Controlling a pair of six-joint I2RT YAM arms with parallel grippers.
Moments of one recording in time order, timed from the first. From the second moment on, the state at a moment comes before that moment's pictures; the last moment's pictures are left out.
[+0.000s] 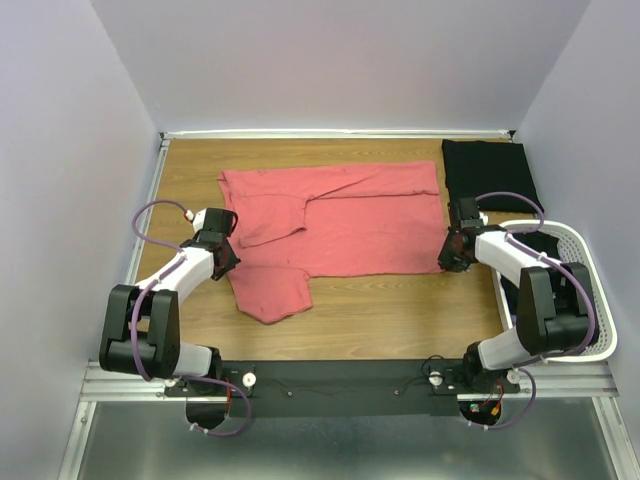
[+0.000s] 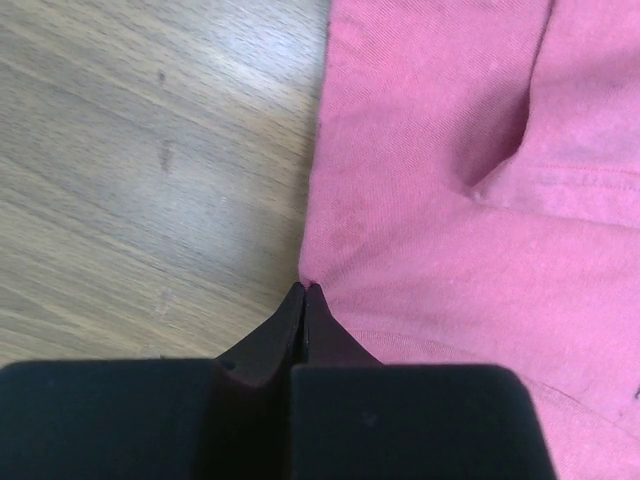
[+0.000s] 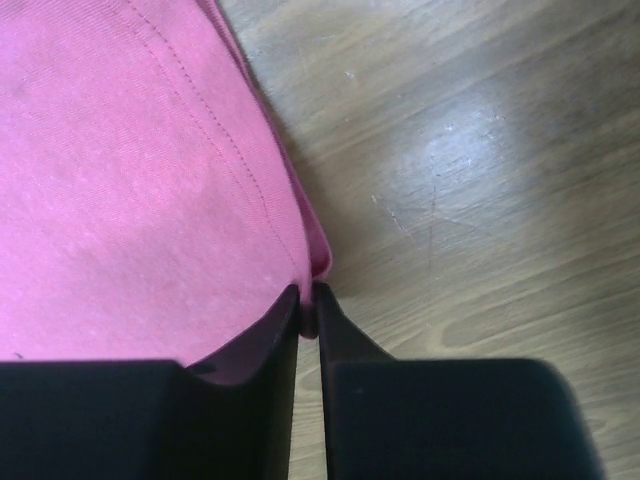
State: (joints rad) left arm -0.13 1.38 0.68 -0.36 -0.28 -0.58; right arm 0.11 1.50 0.78 -0.46 0.18 0.53
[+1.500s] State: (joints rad) left arm 0.02 1.64 1.12 -0.40 -0.21 -0.58; right arm 0.09 1.87 1.39 -0.61 0.16 0.40
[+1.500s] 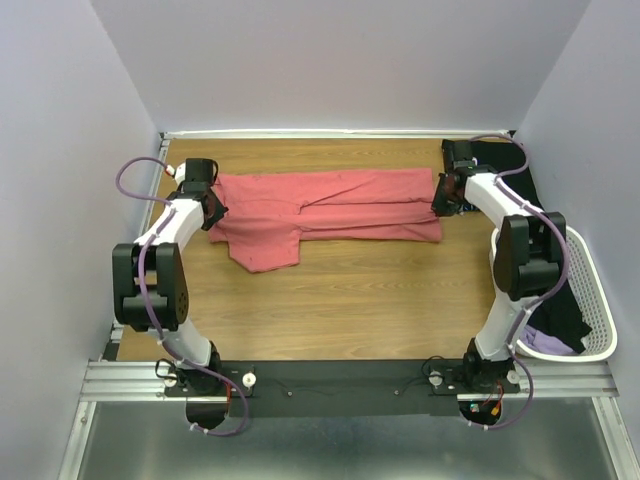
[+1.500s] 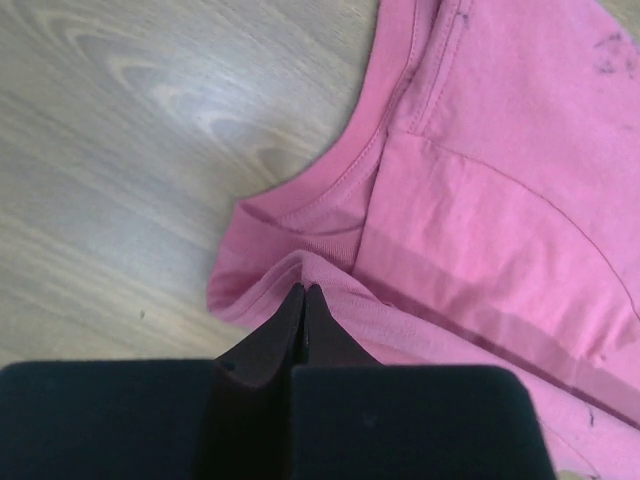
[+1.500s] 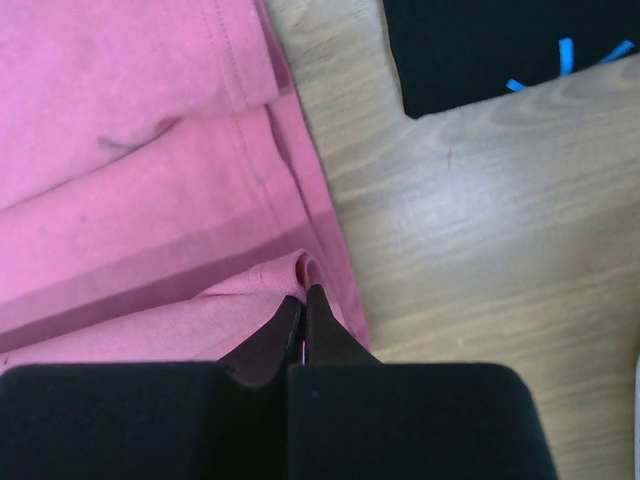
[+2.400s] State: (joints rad) left arm 0.02 1.80 1.20 -0.37 -0.21 -0.57; right arm 0.09 2.00 1.47 -0.59 0.19 0.38
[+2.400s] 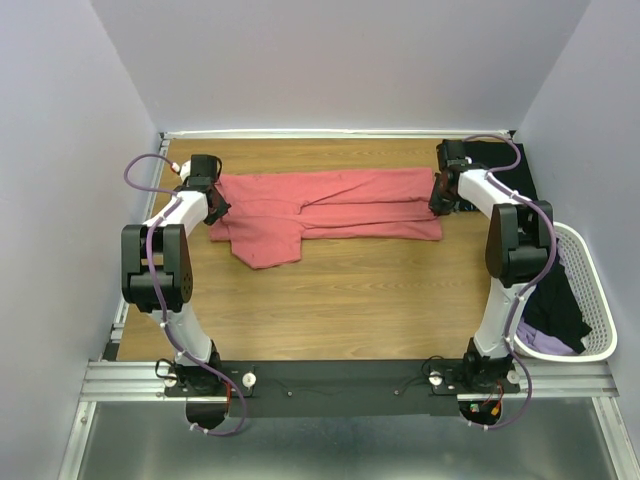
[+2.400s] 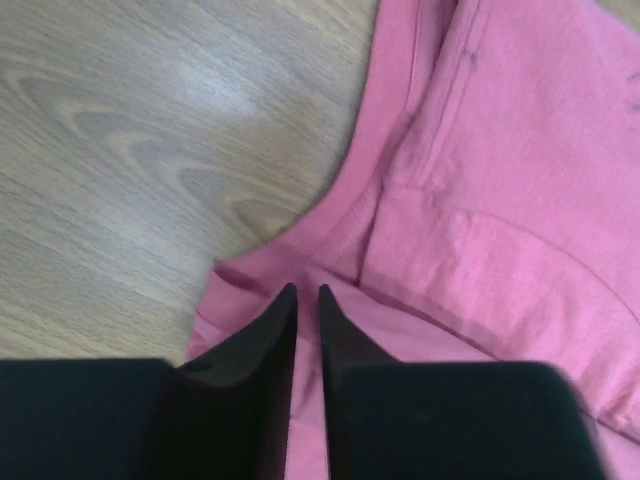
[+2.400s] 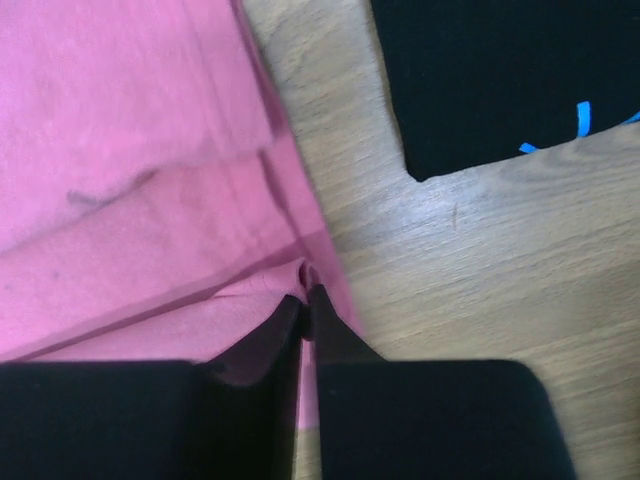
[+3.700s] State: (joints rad) left arm -0.17 1.38 0.65 -0.26 -0.13 -0.59; right arm 0.75 2.02 1.21 0.04 -0.29 0.72
